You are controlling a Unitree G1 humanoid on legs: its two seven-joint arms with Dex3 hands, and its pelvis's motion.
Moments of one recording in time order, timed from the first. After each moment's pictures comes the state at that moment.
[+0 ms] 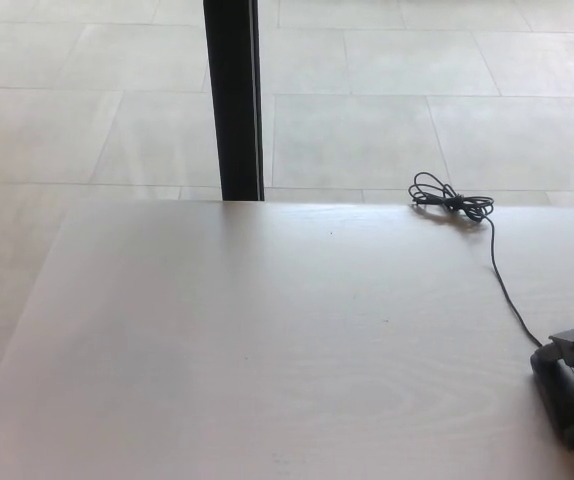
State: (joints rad) left_arm 0.02 0.64 0.74 1.26 -0.37 -0.12 0.01; right_arm -0.39 -0.83 0.45 0.59 -0.77 -0.33 -0.18
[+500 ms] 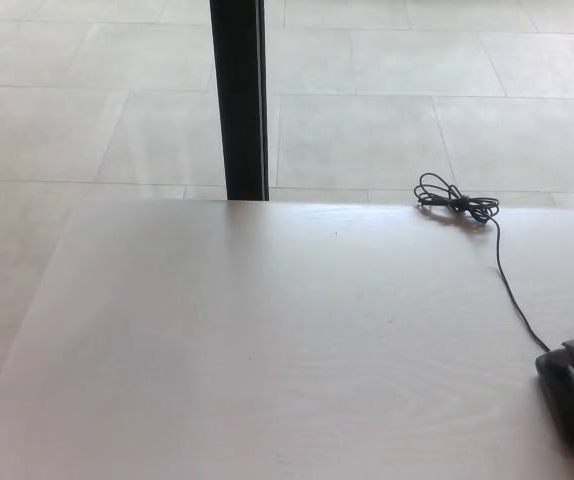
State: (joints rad) left_arm 0.01 0.64 0.74 1.26 -0.38 -0.12 0.01; right_arm -0.34 -0.84 0.42 0.61 -0.77 -0.36 -0.24
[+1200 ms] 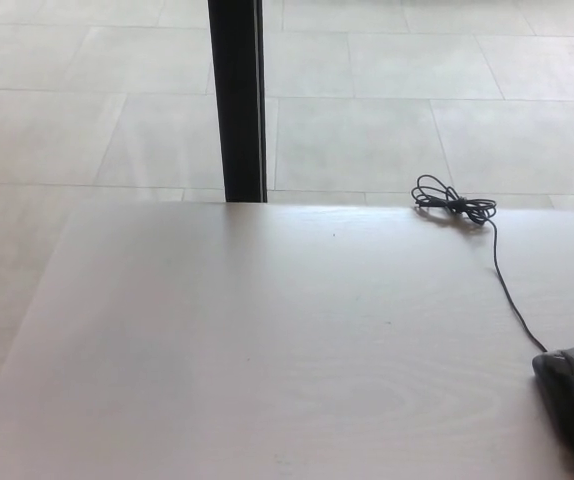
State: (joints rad) left_arm 0.00 0.64 0.73 1.26 -0.38 -0.12 0.01; right_arm -0.33 -0.83 0.47 0.64 -0.78 -0.35 -0.30
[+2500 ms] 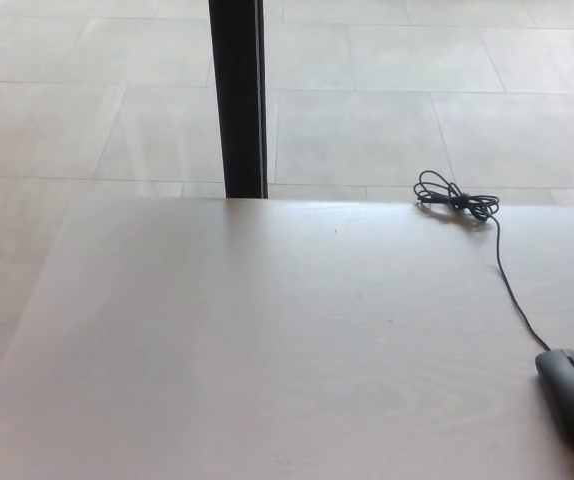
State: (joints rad) left_arm 0.03 0.65 0.73 1.26 -0.41 -0.13 0.00; right_arm -0.59 -0.93 0.01 0.59 -0.59 -0.37 -0.06
